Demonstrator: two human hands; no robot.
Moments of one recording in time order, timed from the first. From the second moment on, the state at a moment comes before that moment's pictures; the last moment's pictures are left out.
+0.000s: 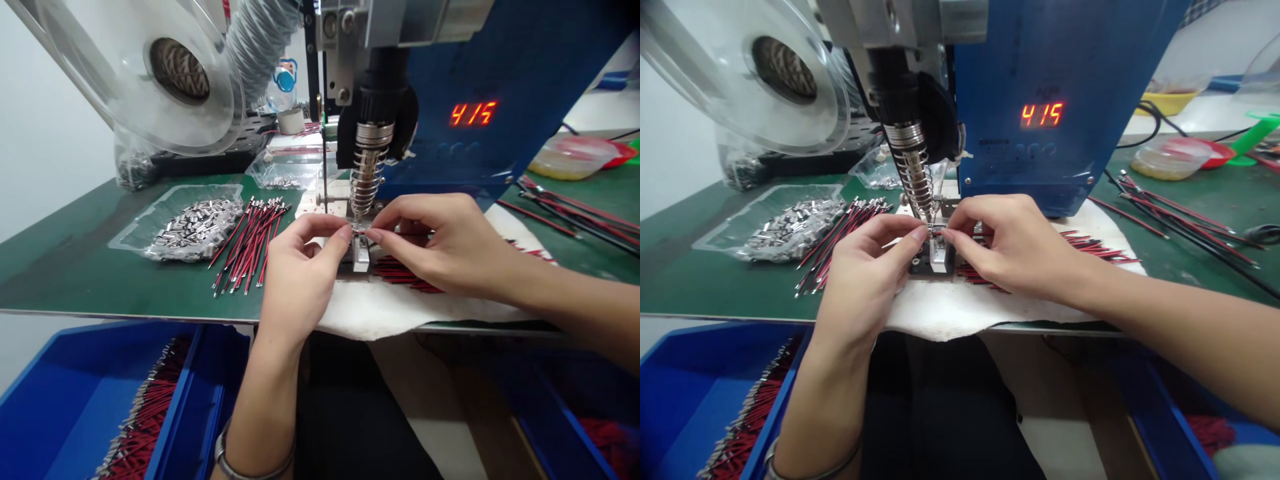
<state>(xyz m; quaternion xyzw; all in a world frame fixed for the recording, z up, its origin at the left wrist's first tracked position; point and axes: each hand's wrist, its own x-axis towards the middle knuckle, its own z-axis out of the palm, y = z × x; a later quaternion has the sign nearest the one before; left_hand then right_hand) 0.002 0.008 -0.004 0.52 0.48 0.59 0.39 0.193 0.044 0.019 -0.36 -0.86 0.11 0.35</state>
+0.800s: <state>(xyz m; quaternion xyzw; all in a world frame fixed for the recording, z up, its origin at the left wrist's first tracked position) -0.013 -0.056 -0.001 0.11 0.17 0.76 0.62 0.192 0.043 0.021 -0.35 -0.86 0.11 0.36</state>
